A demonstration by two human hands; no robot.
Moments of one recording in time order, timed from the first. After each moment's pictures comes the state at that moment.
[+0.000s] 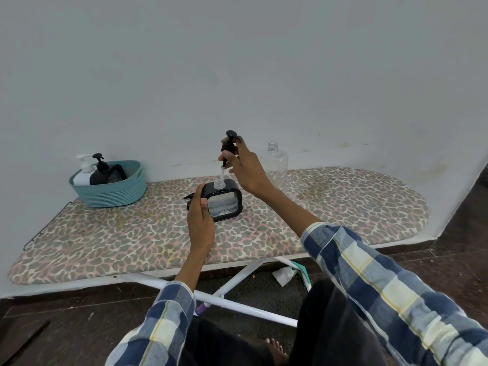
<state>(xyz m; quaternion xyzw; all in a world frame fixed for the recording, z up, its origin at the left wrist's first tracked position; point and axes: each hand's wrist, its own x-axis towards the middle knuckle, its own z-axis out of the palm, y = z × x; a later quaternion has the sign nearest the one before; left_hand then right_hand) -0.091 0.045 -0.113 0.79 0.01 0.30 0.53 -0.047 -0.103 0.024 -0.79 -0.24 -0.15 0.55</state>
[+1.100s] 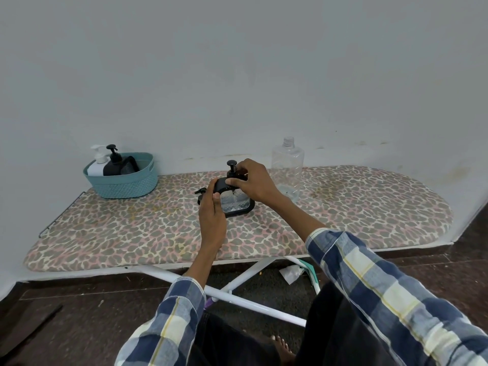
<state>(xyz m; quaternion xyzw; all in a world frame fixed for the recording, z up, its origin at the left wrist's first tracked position) -0.091 0.045 -0.113 0.78 0.03 0.28 0.56 -0.034 -0.091 -0.023 -0.85 -0.21 -0.10 0.46</state>
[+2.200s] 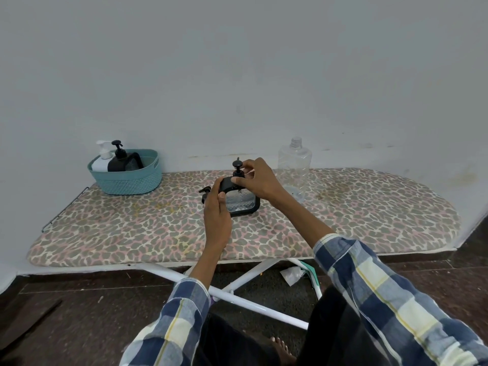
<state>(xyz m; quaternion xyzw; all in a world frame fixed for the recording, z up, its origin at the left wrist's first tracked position) -0.085 0.048 -0.121 0.77 0.03 0.28 0.57 -0.033 -0.089 -0.015 -0.85 -0.20 -0.07 0.48</state>
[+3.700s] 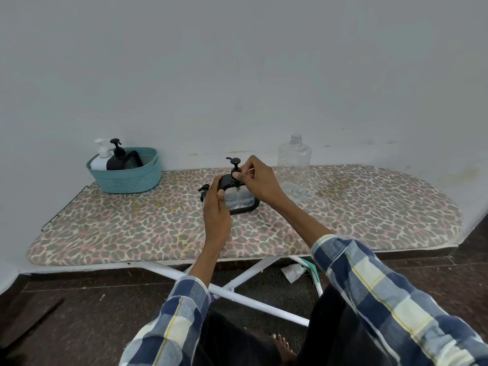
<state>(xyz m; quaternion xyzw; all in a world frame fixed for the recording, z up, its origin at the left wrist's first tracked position) -0.079 0.052 -0.128 0.77 0.02 0.29 0.57 -0.037 -0.089 -0.032 -0.83 -0.17 -0.08 0.53</state>
